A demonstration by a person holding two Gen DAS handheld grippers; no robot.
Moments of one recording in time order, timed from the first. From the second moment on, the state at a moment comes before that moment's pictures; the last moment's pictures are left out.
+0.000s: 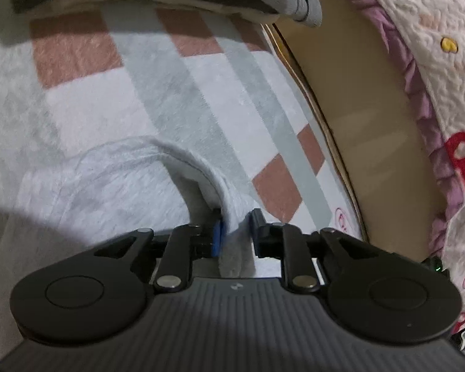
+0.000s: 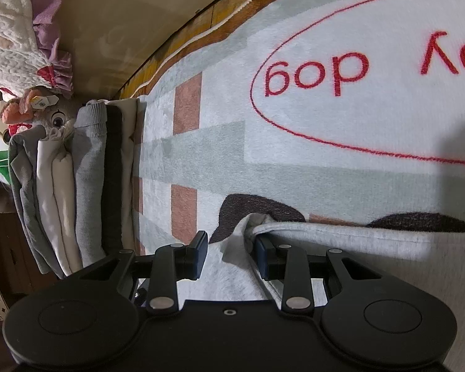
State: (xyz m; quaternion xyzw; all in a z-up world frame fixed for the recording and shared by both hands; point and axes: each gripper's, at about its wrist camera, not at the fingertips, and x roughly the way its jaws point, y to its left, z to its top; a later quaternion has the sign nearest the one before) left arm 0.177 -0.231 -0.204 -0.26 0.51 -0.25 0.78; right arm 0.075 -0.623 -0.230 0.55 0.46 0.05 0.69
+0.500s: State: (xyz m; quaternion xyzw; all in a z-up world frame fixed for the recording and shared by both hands) left arm 0.220 -0.249 -0.212 -0.23 0.49 -0.27 0.79; right arm 0.056 -0.641 -0.245 0.62 0.42 0.02 0.66
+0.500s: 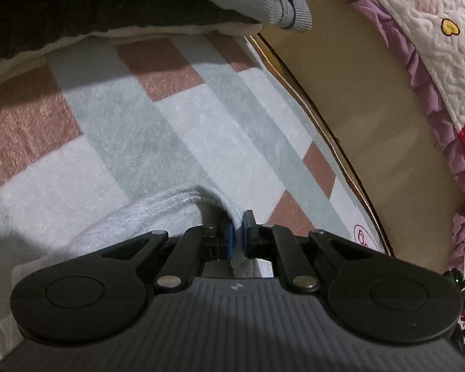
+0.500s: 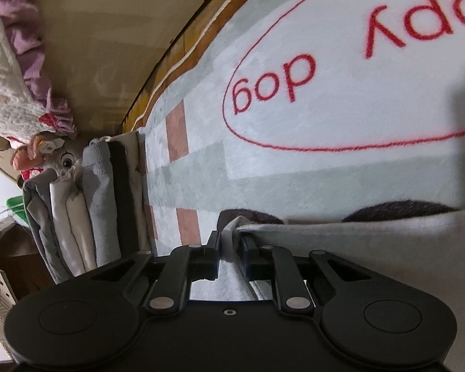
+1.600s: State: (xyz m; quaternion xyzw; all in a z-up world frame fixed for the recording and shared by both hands) left arm 0.209 -0.255 -0.194 -0.18 0.49 -0.25 0.82; right arm 0.021 -0.546 -0.168 0.16 0.54 0.03 0.83
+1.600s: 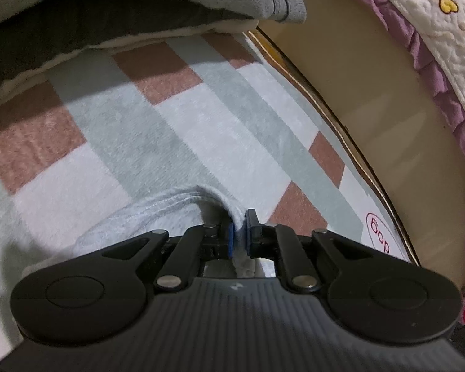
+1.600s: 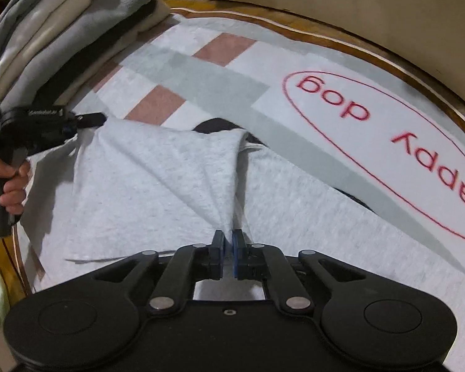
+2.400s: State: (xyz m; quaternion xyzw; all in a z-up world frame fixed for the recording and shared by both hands) left arm 0.057 -0.215 -0.186 0.05 0.43 -0.33 0.84; right arm 0.049 -0.519 -0.168 0.12 0.51 0.02 0.85
